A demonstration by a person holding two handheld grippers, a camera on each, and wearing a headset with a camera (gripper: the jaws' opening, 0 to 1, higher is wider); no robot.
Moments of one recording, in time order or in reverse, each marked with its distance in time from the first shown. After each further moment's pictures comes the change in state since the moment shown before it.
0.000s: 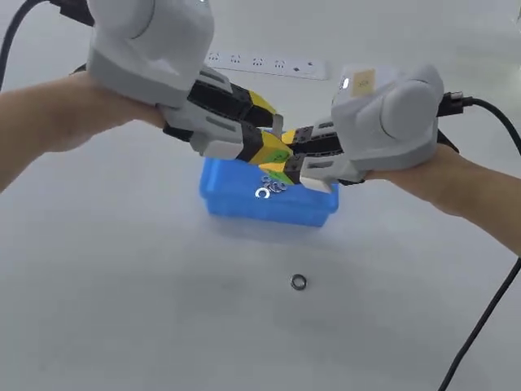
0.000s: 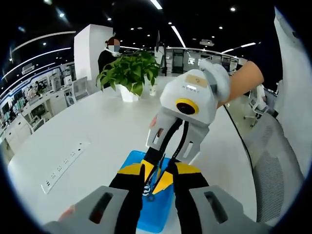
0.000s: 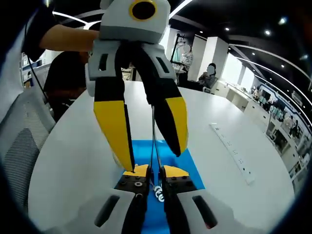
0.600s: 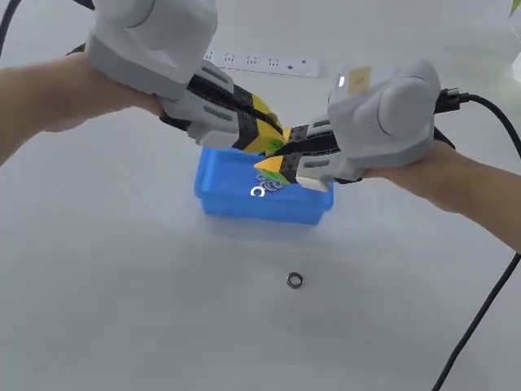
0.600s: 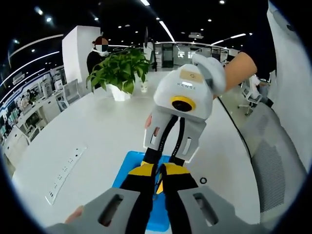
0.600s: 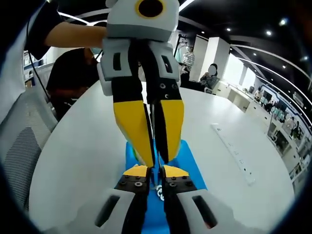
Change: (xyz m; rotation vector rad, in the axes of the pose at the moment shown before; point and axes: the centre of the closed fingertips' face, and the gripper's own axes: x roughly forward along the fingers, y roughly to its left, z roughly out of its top) left arm 0.002 -0.006 0.000 0.103 0.064 -0.060; right arm -0.002 0.005 -0.002 -0.010 0.003 0.018
